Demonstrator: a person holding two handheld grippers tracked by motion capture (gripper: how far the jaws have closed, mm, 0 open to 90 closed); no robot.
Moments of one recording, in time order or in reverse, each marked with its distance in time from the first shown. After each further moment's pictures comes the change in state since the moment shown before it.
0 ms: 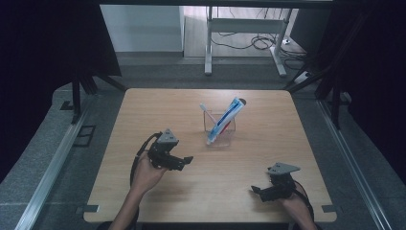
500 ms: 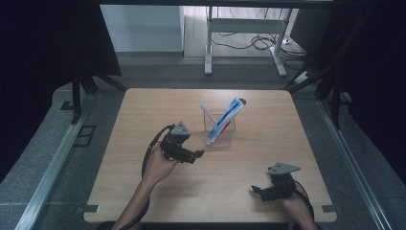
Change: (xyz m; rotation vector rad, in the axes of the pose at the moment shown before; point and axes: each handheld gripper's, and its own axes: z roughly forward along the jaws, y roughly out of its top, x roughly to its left) left arm -0.004 0.036 0.025 -0.009 -0.040 0.035; right arm -0.001 0.000 -0.001 -0.002 0.004 0.002
